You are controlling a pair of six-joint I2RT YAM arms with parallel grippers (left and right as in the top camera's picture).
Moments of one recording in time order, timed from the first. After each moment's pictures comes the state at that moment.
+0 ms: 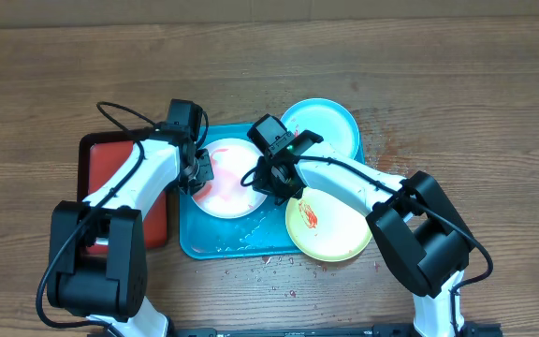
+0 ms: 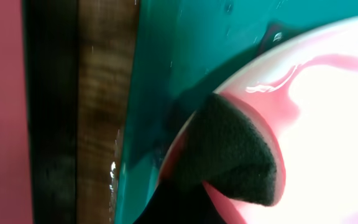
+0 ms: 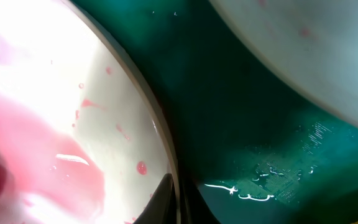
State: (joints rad) left arm -0.15 1.80 1.12 -0.72 -0.09 -0.40; right arm 0.70 2.06 1.41 -0.70 -0.14 0.93
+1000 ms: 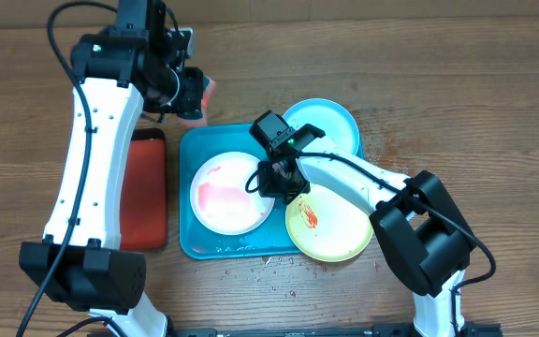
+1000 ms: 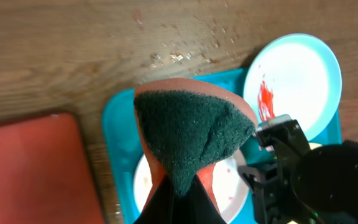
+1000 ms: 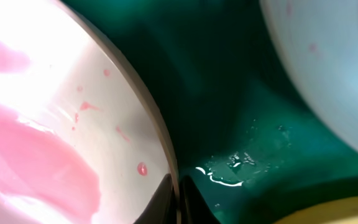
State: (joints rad) left arm -0.12 1.83 1.98 -1.33 0.18 -0.07; right arm 0.69 2.06 1.47 -0.82 -0.15 0.62
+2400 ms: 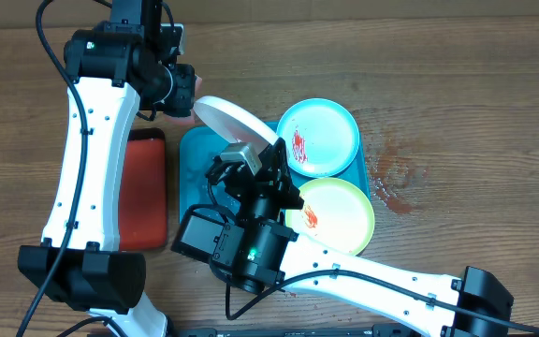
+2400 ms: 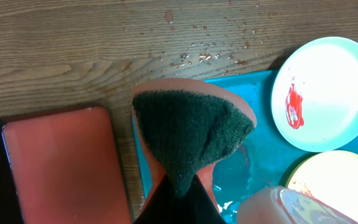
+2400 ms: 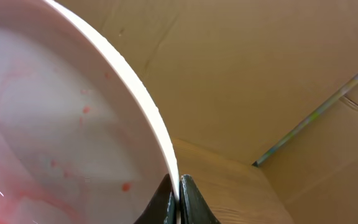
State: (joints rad) left arm -0.12 1.83 2.01 -1.36 0.08 -0.08; right arm 1.22 1.75 1.52 -1.00 1.50 0.65
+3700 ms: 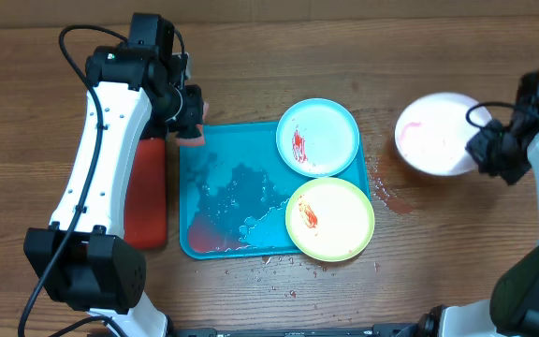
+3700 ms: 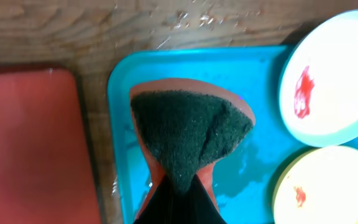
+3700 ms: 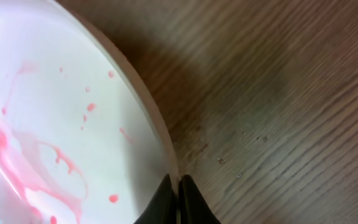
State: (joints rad) left arm -0.12 1.83 1.81 -1.28 0.13 -0.18; right arm -0.32 1.65 1.34 -1.08 -0.01 0.53
